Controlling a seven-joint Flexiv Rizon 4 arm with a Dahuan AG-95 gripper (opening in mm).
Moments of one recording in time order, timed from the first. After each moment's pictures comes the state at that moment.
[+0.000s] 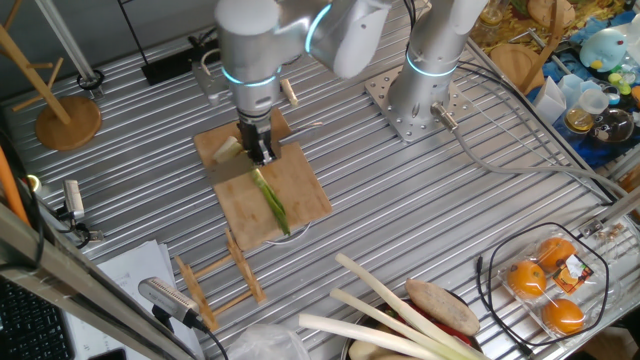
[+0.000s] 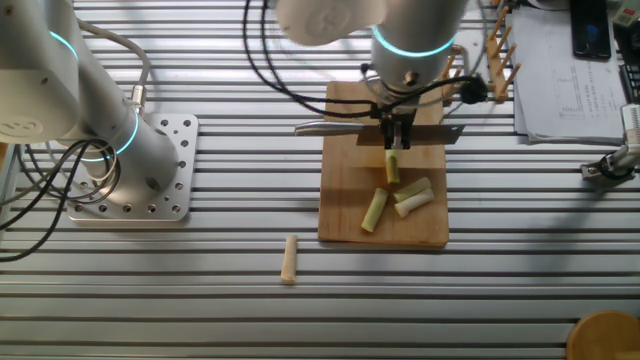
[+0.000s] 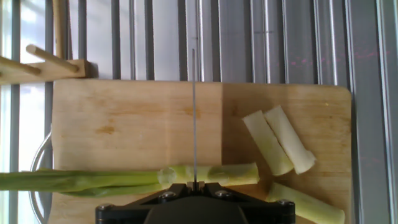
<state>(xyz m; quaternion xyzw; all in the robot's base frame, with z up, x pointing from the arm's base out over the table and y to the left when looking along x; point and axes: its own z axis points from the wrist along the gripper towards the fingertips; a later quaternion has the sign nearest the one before) 0.486 0.025 0.071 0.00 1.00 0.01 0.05</state>
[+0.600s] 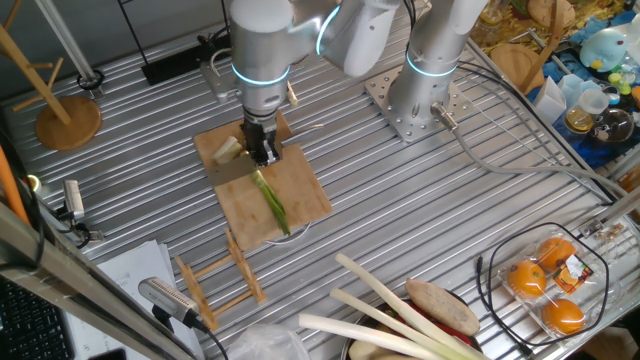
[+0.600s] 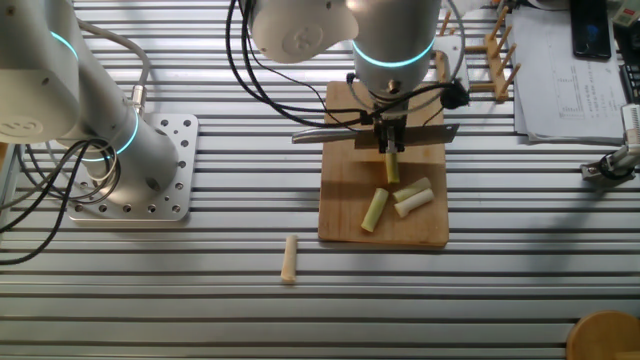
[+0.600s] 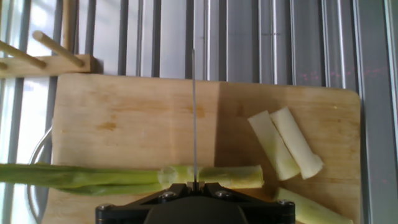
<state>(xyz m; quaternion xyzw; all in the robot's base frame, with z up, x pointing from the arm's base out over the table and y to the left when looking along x) 0.483 0.022 0.057 -0.01 1.00 0.01 0.06</state>
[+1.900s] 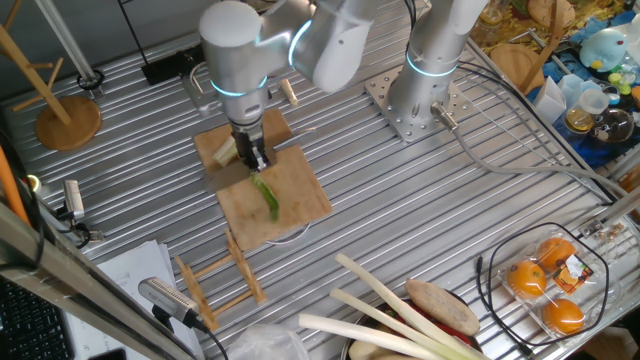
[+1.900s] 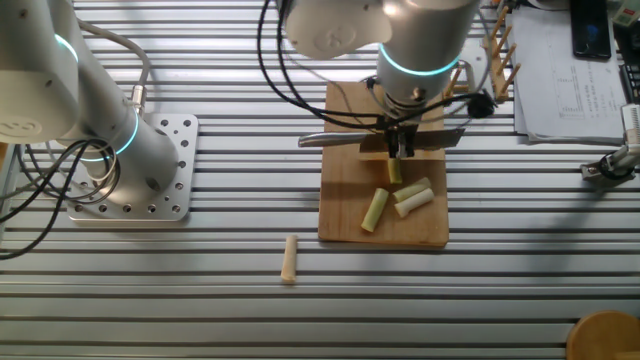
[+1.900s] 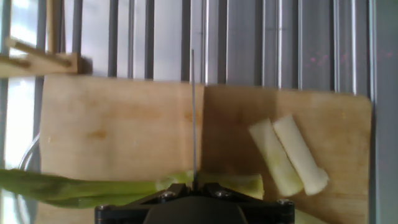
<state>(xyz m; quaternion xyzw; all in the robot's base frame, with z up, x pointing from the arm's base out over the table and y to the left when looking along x) 0.499 0.018 0.037 -0.02 1.00 0.01 0.02</state>
